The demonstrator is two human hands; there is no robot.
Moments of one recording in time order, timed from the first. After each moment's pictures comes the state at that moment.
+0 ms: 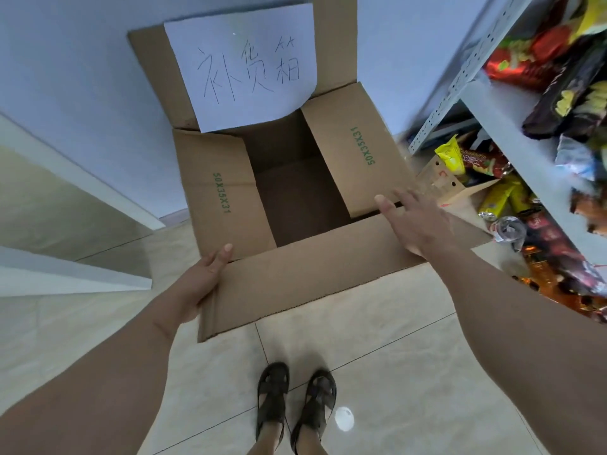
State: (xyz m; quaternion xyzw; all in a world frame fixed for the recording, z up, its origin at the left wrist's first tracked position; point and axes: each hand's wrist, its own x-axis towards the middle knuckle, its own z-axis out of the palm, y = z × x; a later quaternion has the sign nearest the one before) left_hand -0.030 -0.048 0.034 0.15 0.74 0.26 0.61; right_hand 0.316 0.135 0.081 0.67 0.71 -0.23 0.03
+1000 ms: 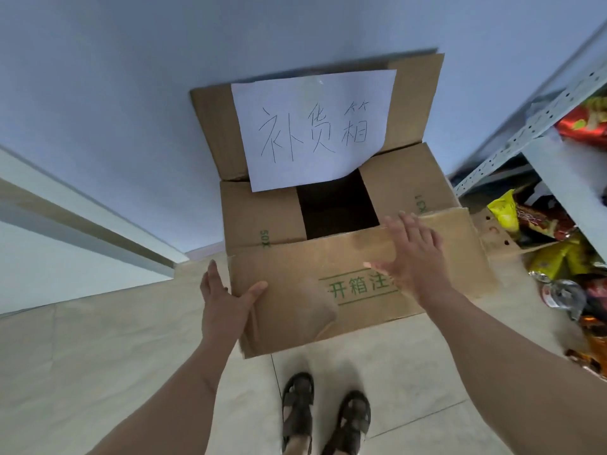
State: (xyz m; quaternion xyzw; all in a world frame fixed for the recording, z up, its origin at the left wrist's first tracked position) left_hand -0.091 0.046 0.011 0.21 0.87 0.29 0.34; right_hand 0.185 0.228 0.030 0.54 0.83 -0.11 0.05
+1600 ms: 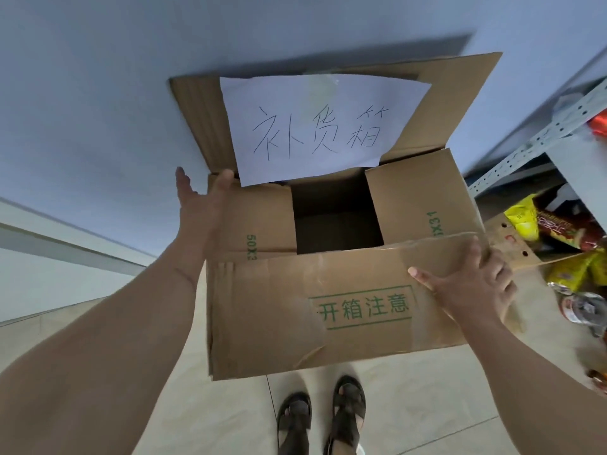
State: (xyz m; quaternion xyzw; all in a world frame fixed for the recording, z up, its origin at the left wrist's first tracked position) left_hand -0.170 0.240 0.019 0.19 0.80 0.47 0.32; right_hand 0.238 0.285 -0.017 0.78 0.61 -0.13 0.07
